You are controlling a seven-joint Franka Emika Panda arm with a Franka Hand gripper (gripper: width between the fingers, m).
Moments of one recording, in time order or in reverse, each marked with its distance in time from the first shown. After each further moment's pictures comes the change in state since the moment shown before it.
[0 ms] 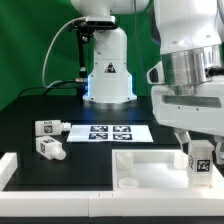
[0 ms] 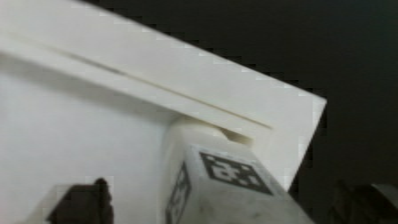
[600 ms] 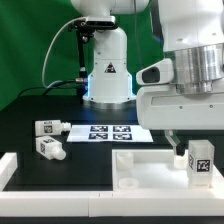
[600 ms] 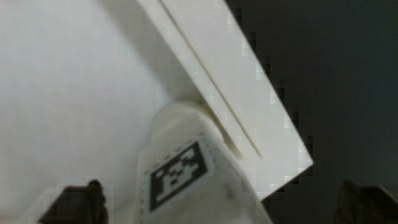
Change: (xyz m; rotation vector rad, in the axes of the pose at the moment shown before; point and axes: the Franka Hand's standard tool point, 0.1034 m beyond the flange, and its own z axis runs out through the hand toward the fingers) arm 0.001 -0.002 -0.002 -0.031 -0.003 -0.592
